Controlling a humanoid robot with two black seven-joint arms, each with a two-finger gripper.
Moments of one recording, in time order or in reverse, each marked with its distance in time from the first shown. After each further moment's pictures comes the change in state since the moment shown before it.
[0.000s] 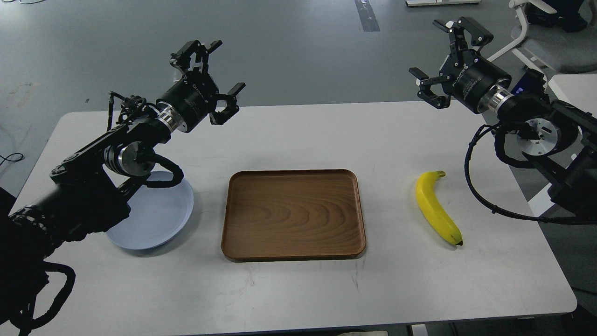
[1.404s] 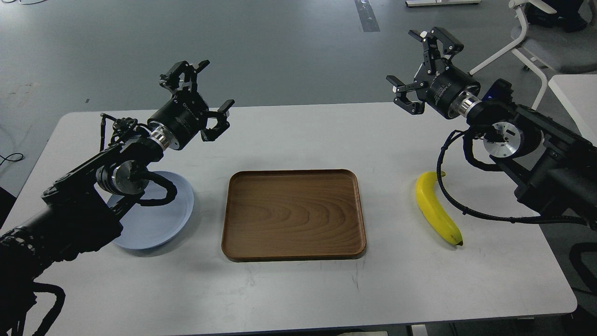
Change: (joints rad) left arm 0.063 0.036 -0.013 -0.038 0.005 0.058 -0.012; right arm 0.020 0.102 -0.016 -0.066 0.001 -0.049 0.003
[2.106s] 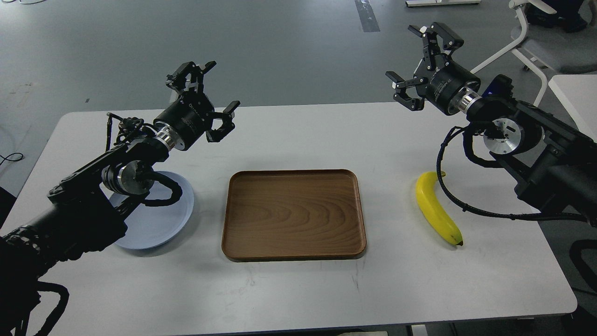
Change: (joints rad) left arm -0.006 -0.014 0.014 -0.004 0.007 0.003 0.000; right arm 0.014 -0.001 -0.001 0.001 -0.002 -0.001 0.001
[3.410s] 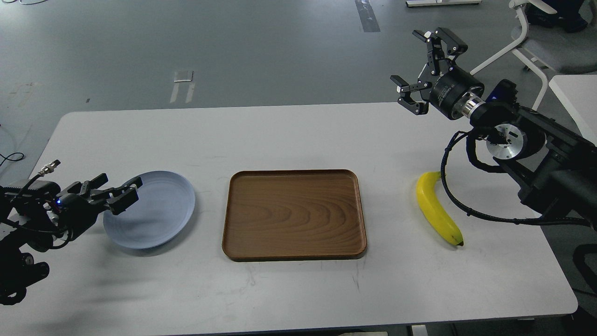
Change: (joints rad) left arm 0.116 0.441 0.737 -0.029 1.110 0.857 -0.217; right arm -0.019 -0.014 -0.005 -0.002 -0.015 0.002 0.023
